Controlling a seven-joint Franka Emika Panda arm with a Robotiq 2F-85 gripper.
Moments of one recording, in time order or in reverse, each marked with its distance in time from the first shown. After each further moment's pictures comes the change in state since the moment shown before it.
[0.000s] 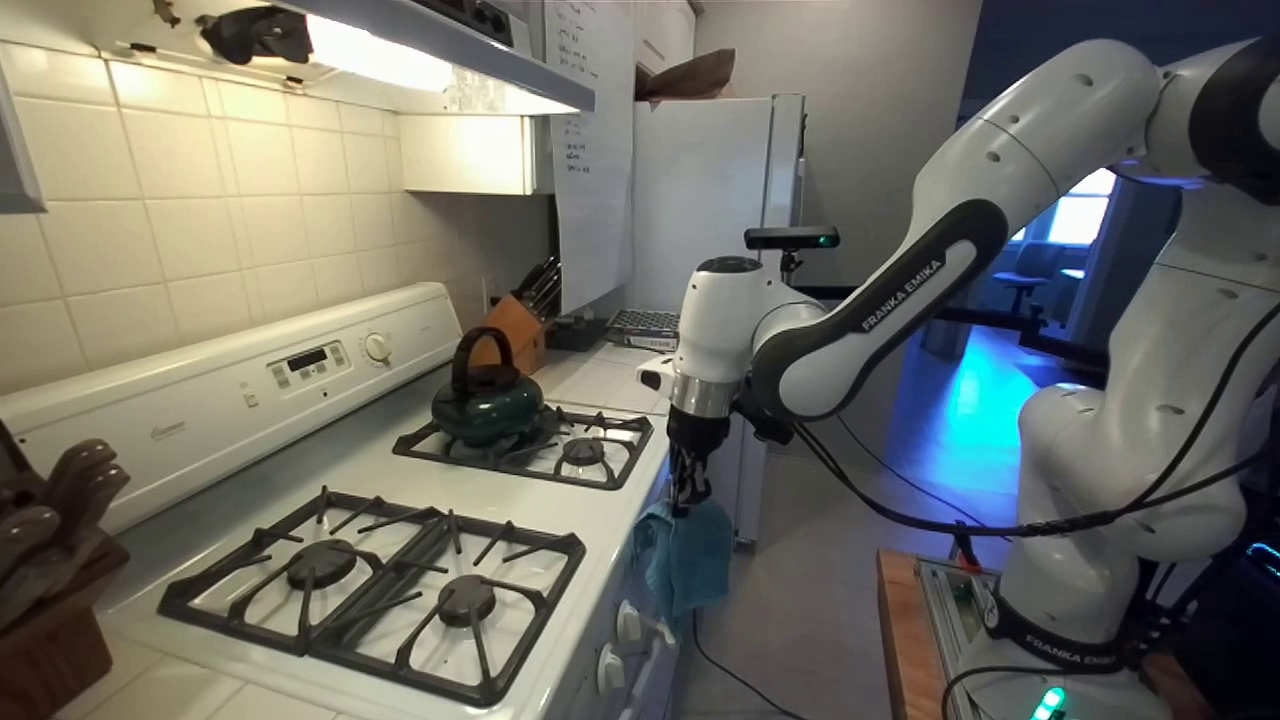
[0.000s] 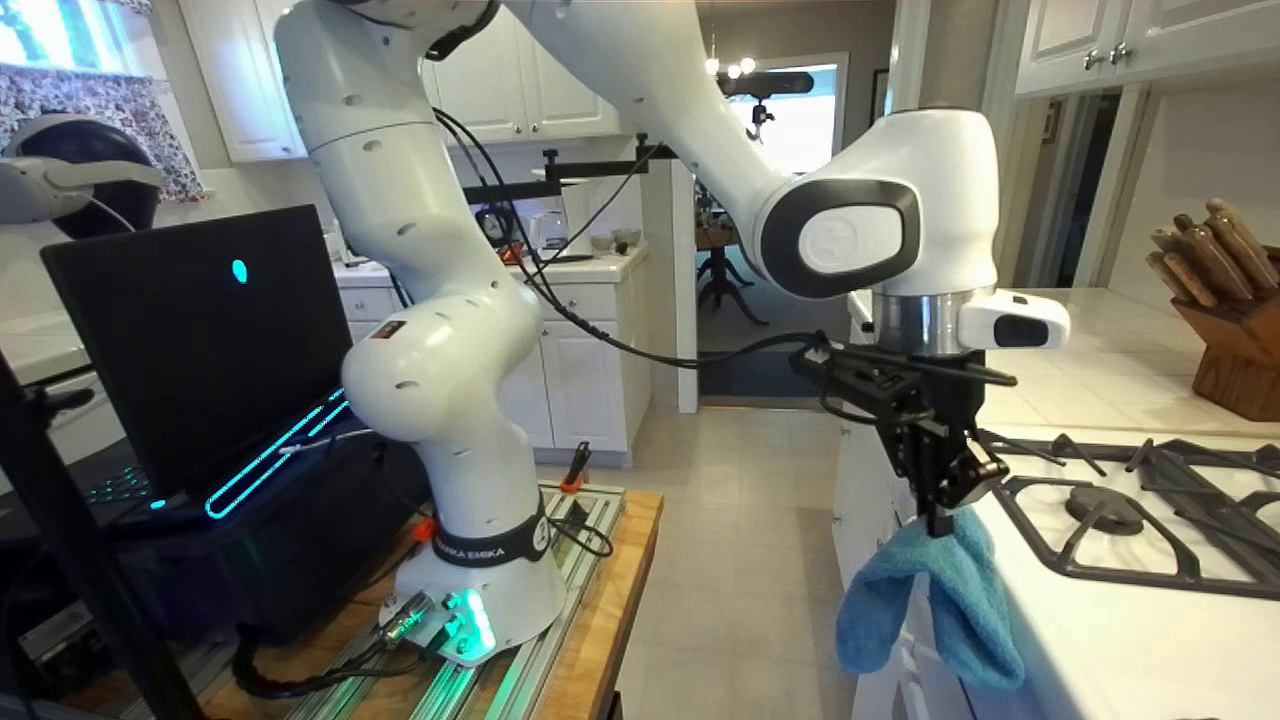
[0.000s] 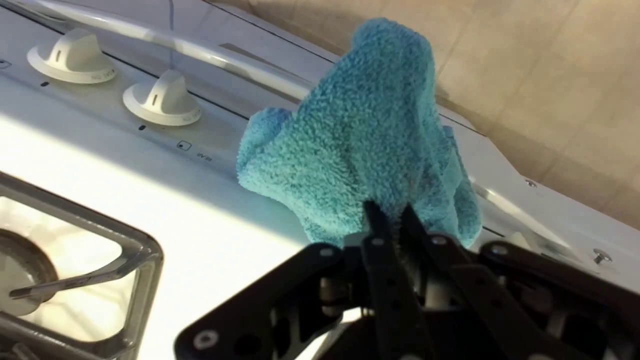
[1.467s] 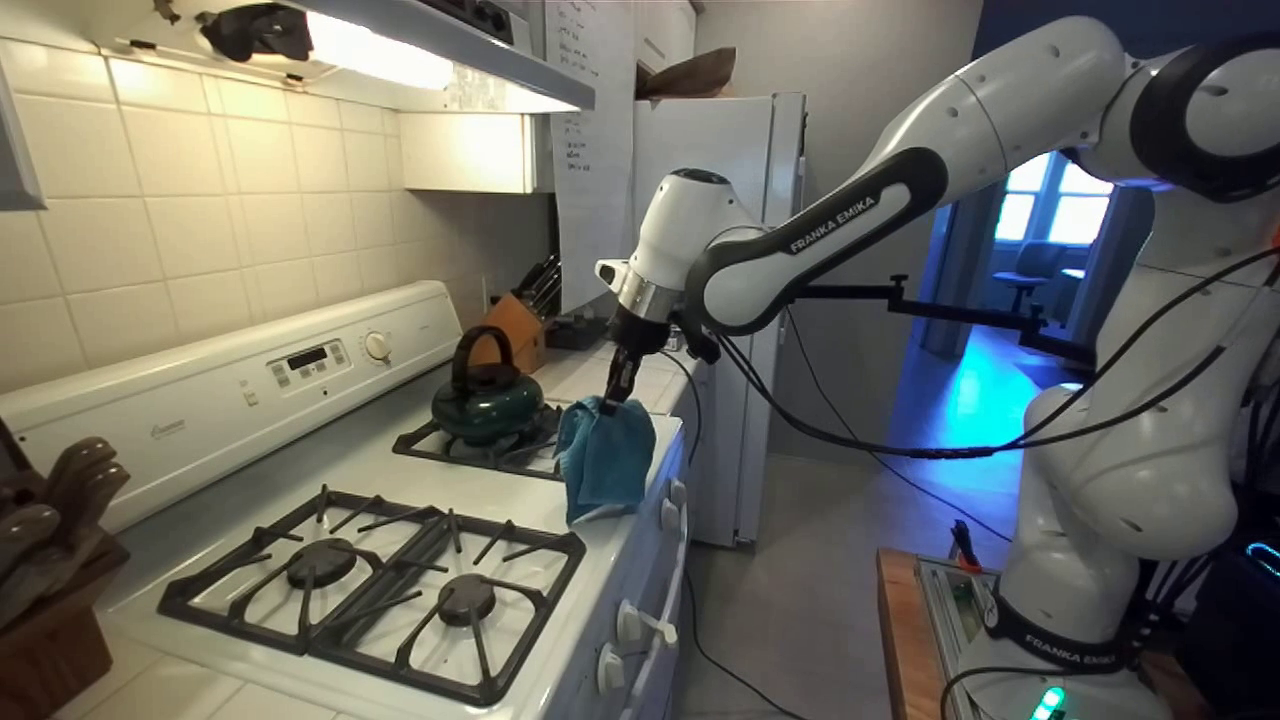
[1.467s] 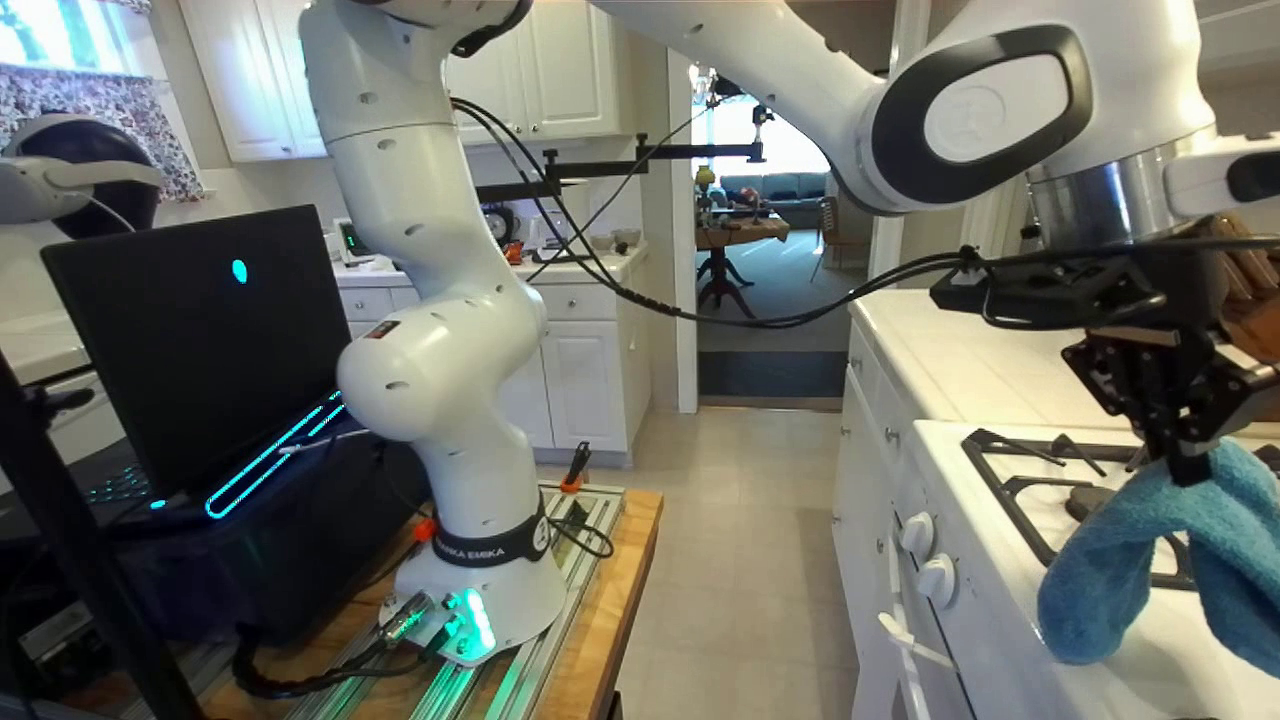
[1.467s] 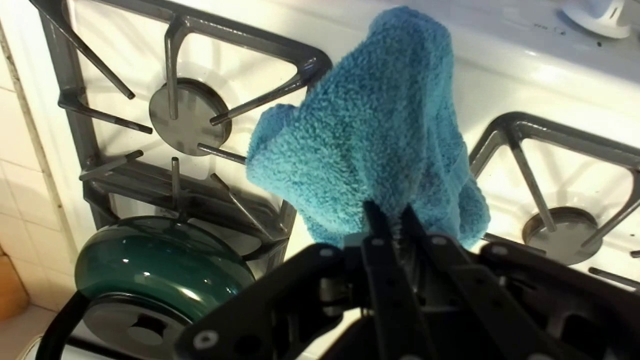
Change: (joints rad) arm -0.065 0.090 -0.038 0.305 -0.010 0.023 0.044
